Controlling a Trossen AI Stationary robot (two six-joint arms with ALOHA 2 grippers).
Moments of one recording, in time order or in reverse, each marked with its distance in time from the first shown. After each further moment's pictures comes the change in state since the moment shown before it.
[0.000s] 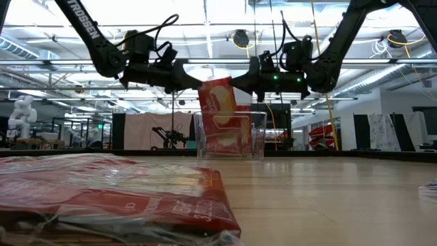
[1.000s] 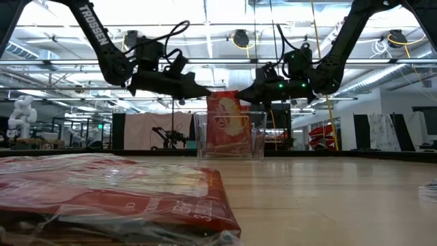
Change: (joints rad) left arm -0.106 0.107 0.000 0.081 -0.143 0.107; right arm -0.087 0.000 0.000 -0.145 -0.092 -0.020
